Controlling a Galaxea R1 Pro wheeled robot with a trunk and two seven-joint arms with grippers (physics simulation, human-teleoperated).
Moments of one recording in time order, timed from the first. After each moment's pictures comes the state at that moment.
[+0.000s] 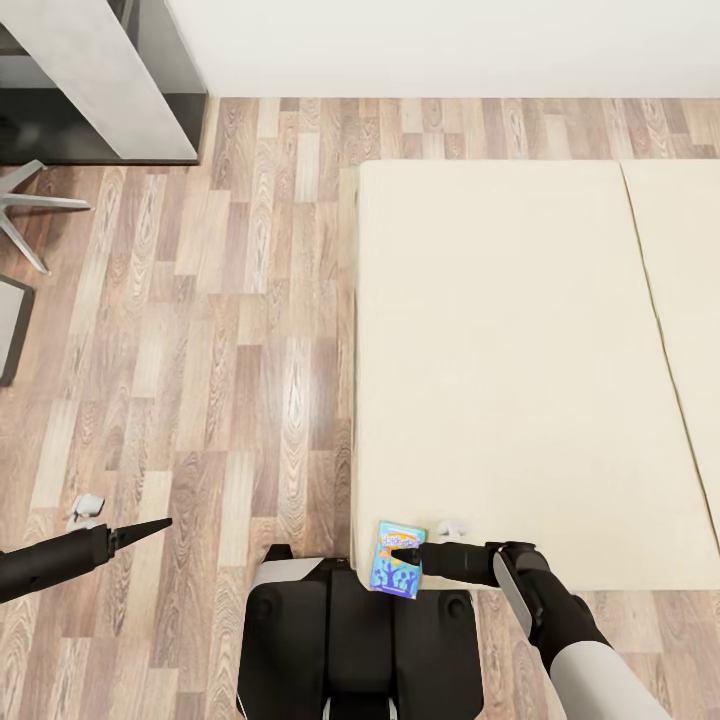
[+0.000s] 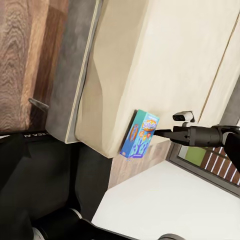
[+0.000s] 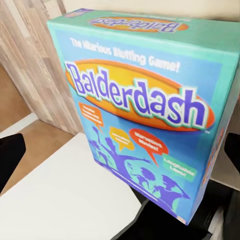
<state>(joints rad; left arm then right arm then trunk) -0.36 0.38 0.50 -1.27 0.04 0.92 -1.42 -0.58 -0.01 -0.04 -0.76 -0.07 0.65 0.73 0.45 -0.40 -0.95</state>
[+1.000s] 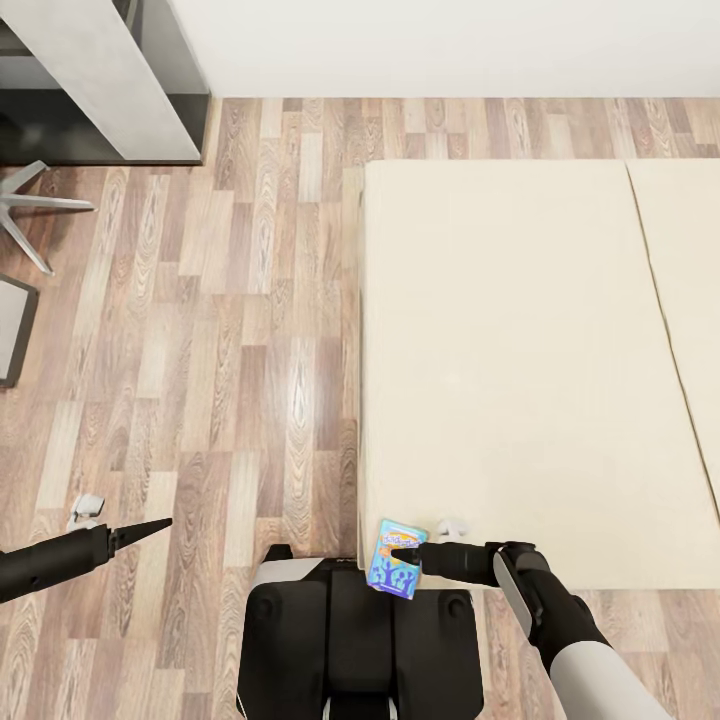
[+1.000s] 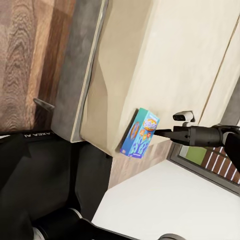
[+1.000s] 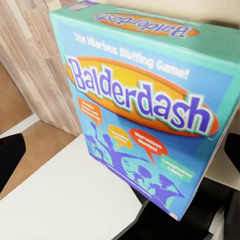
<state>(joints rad) -0.36 0.38 0.50 -1.27 0.04 0.92 -1.42 -0.58 -0.01 -0.04 -0.76 -0.07 0.65 0.73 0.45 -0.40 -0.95</state>
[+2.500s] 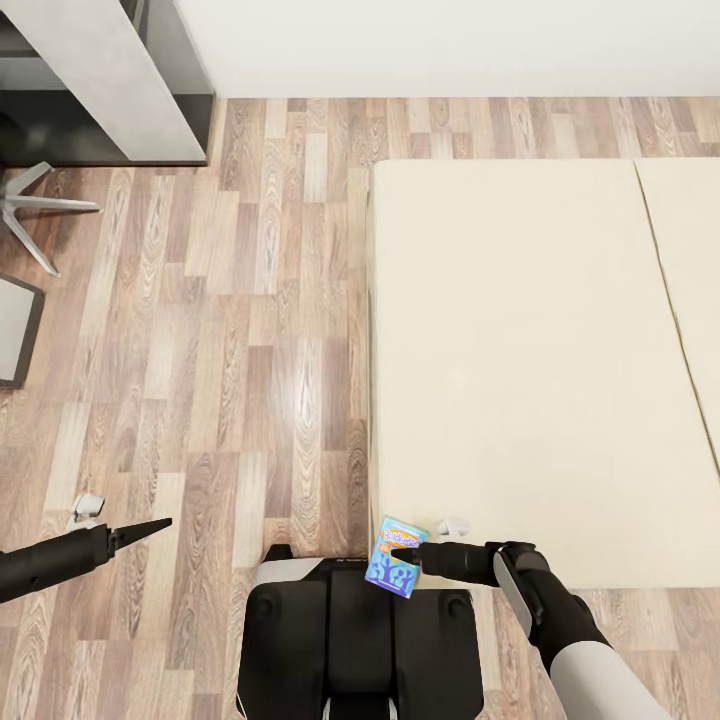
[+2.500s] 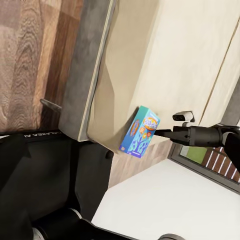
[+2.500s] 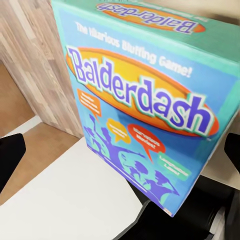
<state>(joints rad) -0.36 0.38 0.50 -1.27 0.05 0.92 -1.42 -0.58 -0.01 -0.04 -0.76 -0.07 0.65 0.73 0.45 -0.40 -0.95</state>
